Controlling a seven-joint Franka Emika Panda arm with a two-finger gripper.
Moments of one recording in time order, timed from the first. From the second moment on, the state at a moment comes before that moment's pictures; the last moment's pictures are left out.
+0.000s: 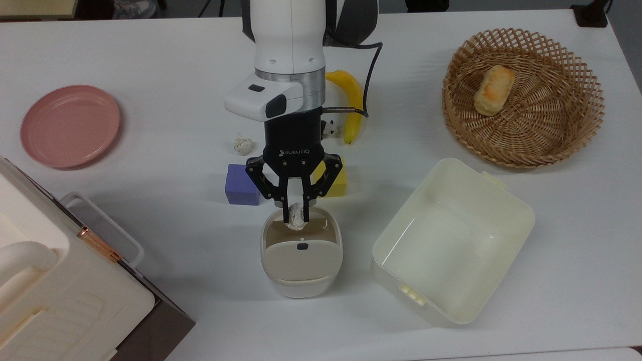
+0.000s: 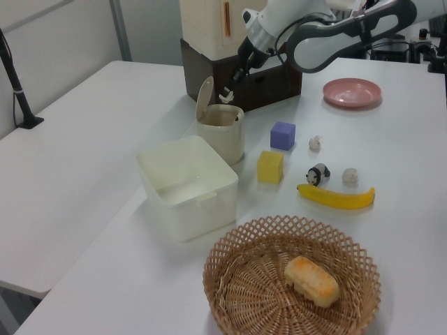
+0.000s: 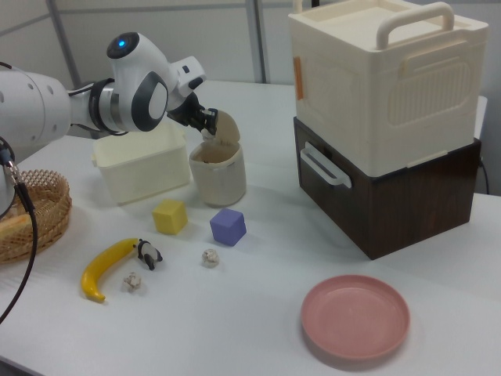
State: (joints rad) arm 0.09 0.43 0.02 -1.54 -0.09 2.63 0.07
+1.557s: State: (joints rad) arm 0.09 0.11 0.02 -1.55 -0.10 1.72 0.07
